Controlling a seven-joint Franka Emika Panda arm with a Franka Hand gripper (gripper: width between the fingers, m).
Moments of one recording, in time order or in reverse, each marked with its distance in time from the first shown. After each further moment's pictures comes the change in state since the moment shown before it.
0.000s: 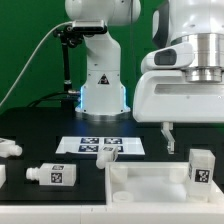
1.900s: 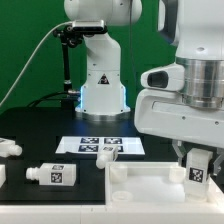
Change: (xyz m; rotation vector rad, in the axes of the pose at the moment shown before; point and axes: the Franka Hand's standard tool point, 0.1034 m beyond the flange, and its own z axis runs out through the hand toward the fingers) arm -0.002 0.009 0.029 -0.086 -0.236 0.694
